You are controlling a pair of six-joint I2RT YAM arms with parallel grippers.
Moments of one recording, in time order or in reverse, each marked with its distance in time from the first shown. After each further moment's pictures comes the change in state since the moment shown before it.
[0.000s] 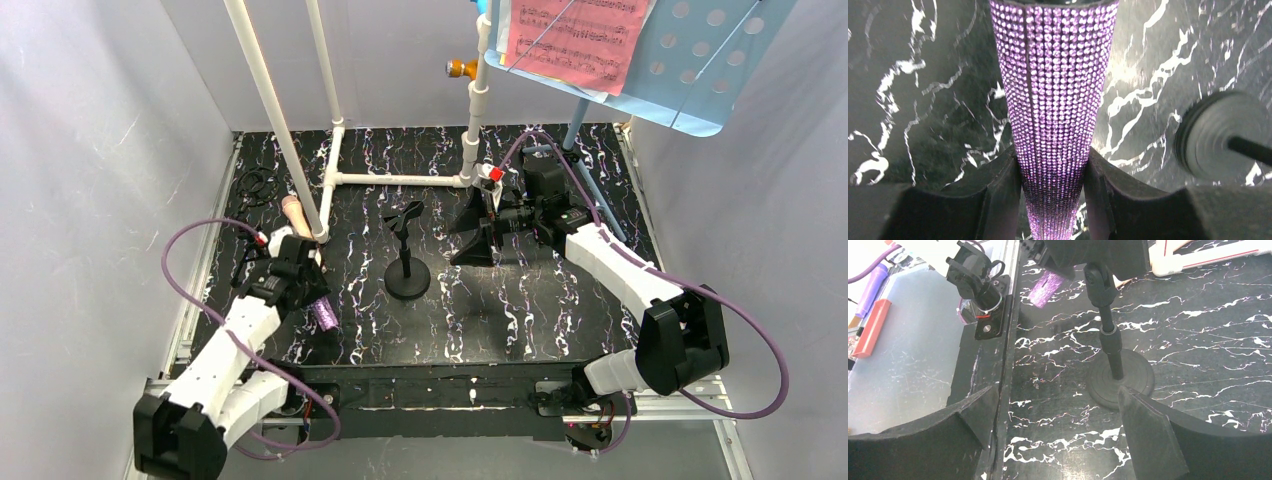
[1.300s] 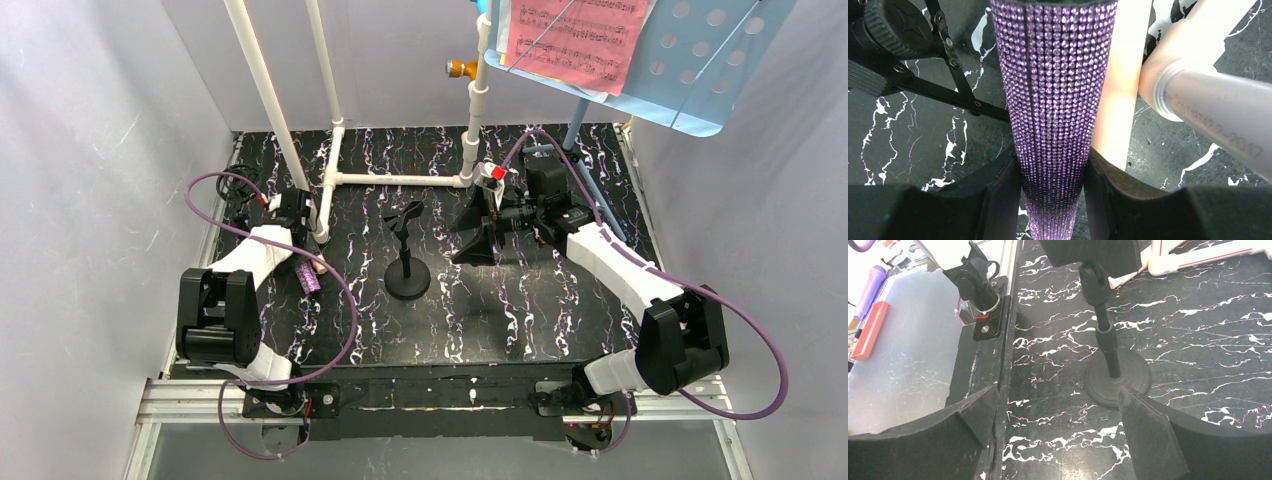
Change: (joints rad) left arm 0.233 0.632 0.277 0.241 -0.080 0.238; right arm -0.013 0.000 0.000 0.000 -0.004 0.001
